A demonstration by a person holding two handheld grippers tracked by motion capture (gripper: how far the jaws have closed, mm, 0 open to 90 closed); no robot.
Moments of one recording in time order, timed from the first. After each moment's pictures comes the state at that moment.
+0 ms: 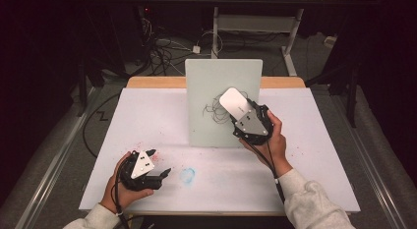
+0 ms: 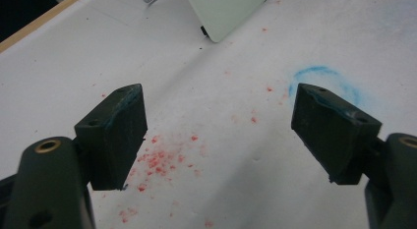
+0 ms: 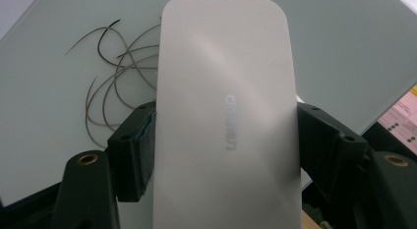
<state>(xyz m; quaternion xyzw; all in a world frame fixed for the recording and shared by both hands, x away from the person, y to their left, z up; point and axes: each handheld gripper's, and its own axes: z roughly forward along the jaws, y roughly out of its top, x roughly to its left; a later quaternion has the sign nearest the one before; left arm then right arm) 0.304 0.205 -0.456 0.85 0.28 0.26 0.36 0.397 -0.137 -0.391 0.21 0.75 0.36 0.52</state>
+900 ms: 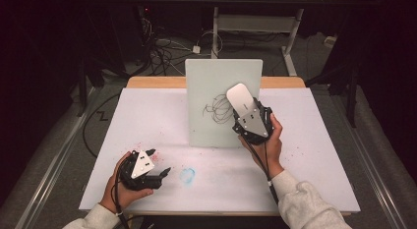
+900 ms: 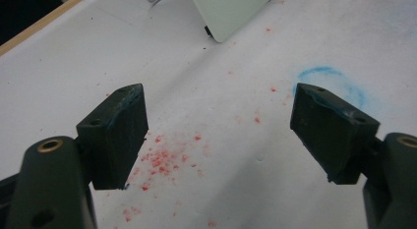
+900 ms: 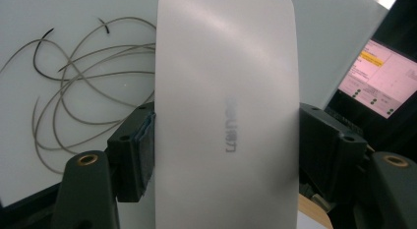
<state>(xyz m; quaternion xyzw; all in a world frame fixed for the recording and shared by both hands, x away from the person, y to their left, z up) 0.304 0.205 -0.456 0.85 0.29 0.26 0.36 0.401 -0.136 -0.401 0.30 0.68 0.39 0.54</state>
